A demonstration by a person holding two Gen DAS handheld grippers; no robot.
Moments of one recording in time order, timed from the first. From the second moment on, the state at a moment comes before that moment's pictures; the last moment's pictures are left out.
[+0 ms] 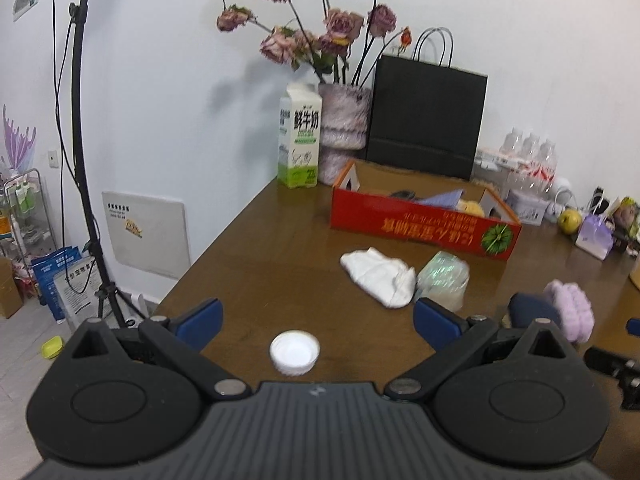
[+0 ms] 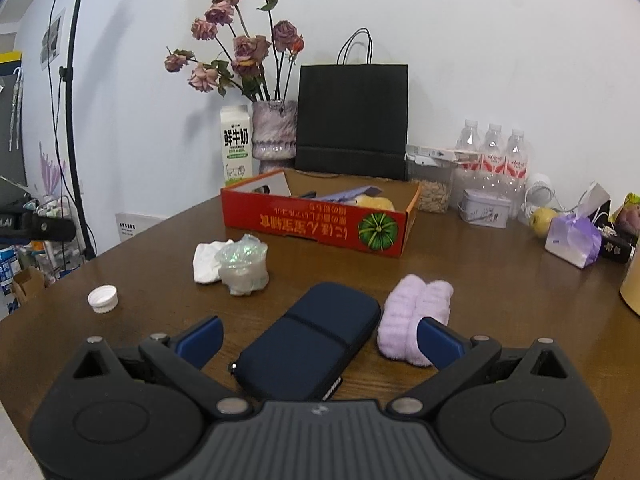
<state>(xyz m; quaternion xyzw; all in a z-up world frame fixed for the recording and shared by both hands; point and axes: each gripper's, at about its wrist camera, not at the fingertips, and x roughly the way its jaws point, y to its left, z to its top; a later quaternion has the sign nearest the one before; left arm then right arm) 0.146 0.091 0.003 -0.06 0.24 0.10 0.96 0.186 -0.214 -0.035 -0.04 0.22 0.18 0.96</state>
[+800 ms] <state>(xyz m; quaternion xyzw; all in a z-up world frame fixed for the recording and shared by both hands) 0.214 0.127 -0.077 -0.04 0.33 0.13 0.93 0.186 -0.202 -0.062 -0.05 0.27 0.18 0.95</state>
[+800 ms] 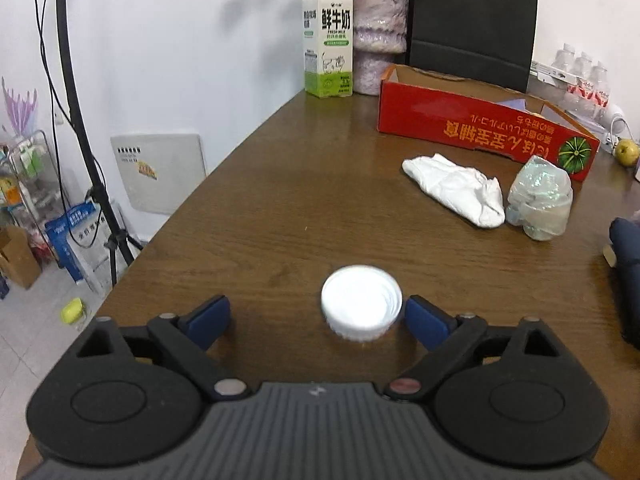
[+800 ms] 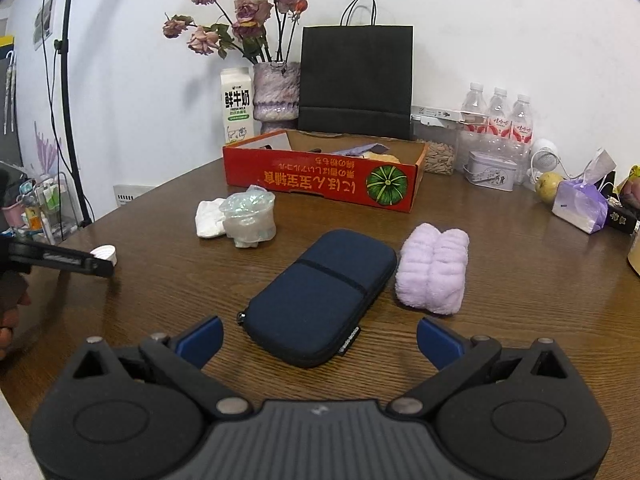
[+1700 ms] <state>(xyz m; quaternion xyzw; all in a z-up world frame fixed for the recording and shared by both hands) 0.212 0.069 -0.061 -0.02 0.23 0.07 0.97 0.246 -0.173 -0.064 -0.02 0.29 0.16 0.94</state>
